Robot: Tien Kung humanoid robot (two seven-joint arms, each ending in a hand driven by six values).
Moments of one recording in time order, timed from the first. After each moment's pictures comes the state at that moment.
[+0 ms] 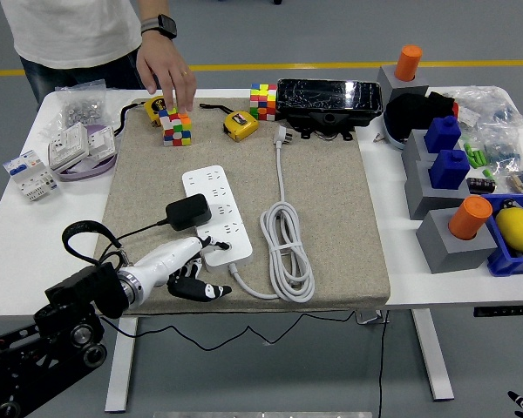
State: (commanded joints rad) left arm -0.31 0.40 -0.69 -1.56 1.68 0.00 0.41; right arm 0.04 -0.31 0.99 0.42 -0.54 -0.05 -0.12
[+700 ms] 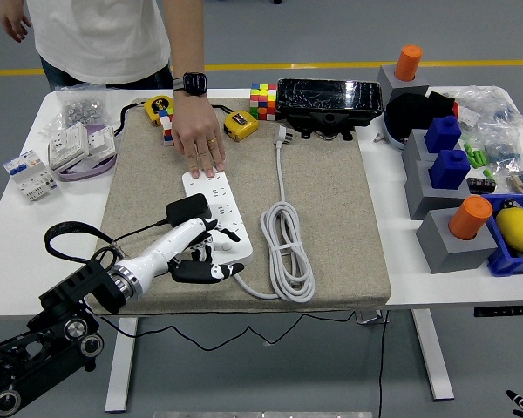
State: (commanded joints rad) left arm -0.29 0.40 -0.72 -1.51 1.52 0.14 0.13; right arm 0.04 -0.31 0.99 0.42 -0.55 -0.05 -0.12
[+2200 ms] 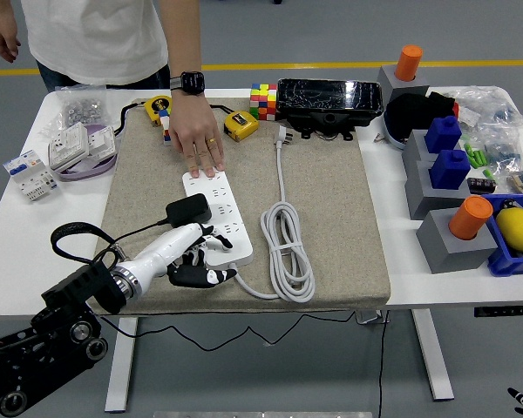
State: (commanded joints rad) left arm -0.32 0.40 -0.67 -1.45 1.63 0.15 0.20; right arm 0.05 -0.32 0.97 0.42 -0.54 -0.05 -0.12
